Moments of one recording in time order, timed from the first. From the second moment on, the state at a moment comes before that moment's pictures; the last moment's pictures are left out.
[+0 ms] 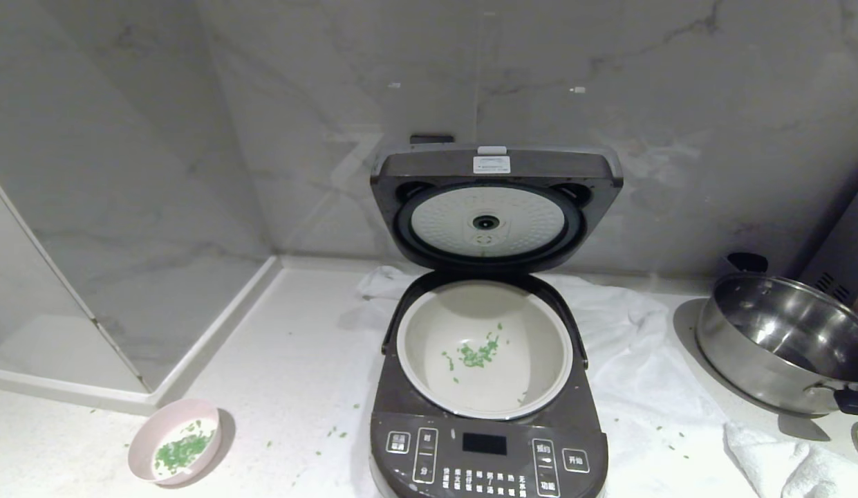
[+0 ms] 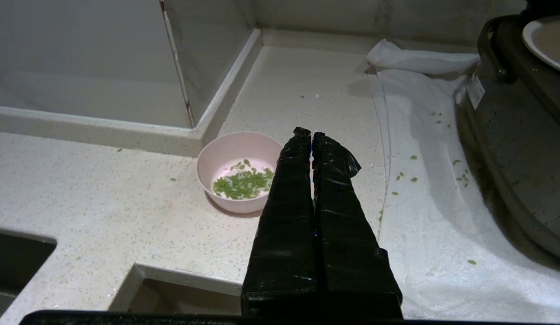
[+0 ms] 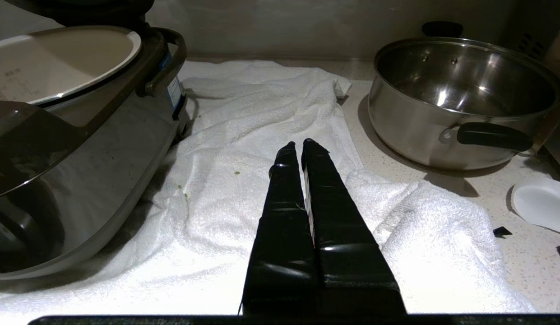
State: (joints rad) left arm 0.00 0.03 0.00 -0.03 0.00 0.00; right arm 0.00 0.00 0.00 0.00 0.00 0.01
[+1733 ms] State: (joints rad) left arm 0.00 0.00 -0.01 -0.02 0.01 -0.03; right arm 0.00 0.00 0.00 0.00 0.00 0.01
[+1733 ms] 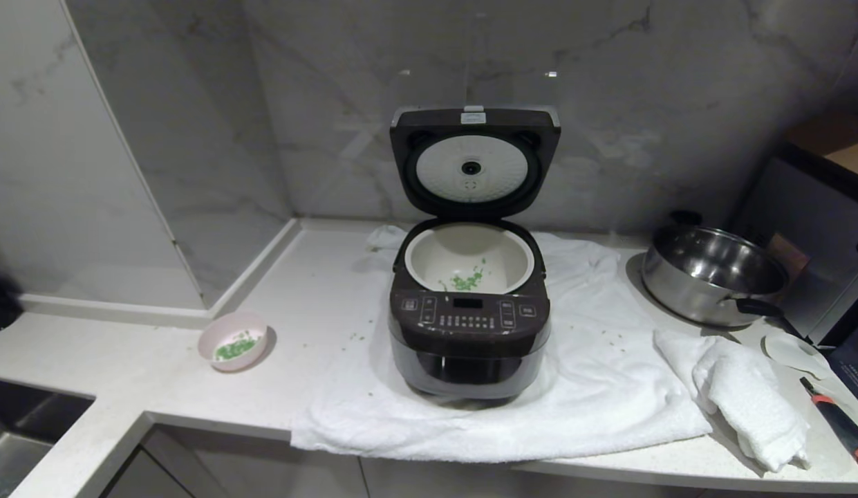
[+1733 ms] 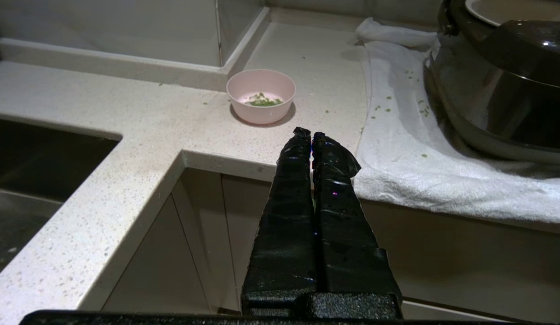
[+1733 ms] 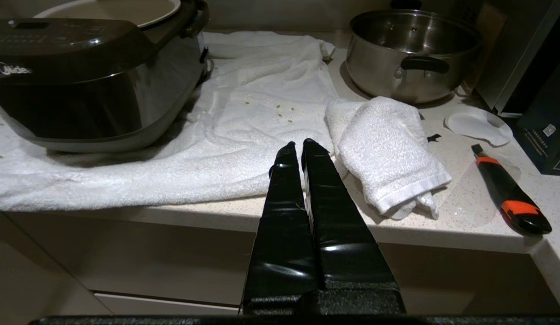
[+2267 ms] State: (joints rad) left arm 0.00 0.00 -0.01 -0.02 0.00 -0.03; right arm 0.00 0.00 0.00 0.00 0.00 0.01
